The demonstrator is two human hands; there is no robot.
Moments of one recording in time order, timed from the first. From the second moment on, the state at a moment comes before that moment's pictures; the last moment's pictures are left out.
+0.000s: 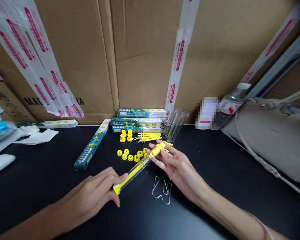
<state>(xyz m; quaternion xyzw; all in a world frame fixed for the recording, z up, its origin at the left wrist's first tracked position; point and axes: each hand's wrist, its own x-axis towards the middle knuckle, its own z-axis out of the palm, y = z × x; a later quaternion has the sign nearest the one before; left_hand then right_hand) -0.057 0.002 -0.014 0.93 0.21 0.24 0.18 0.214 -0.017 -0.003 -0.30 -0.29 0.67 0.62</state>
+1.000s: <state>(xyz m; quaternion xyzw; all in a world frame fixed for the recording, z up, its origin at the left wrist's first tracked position) -0.052 -0.009 0.017 0.97 0.10 0.23 0.00 0.216 -0.030 -0.004 -0.29 -0.31 0.69 0.59</state>
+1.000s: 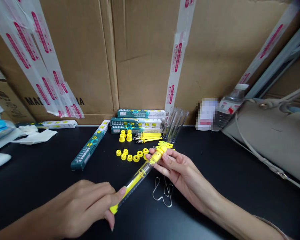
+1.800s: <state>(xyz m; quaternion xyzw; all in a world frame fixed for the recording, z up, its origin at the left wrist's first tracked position) -0.053 -0.015 0.020 0.96 0.17 0.15 0.14 0.213 -0.030 -0.006 -0.30 -0.29 0.69 0.60</state>
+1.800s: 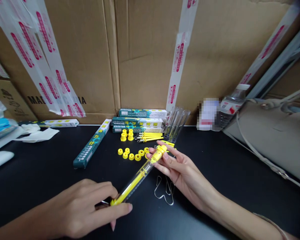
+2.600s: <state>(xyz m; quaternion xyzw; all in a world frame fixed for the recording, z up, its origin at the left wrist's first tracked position) -0.059 -0.015 0.011 0.96 0.09 0.23 -0.09 0.211 -0.029 -0.011 -0.31 -0.26 0.70 0.59</state>
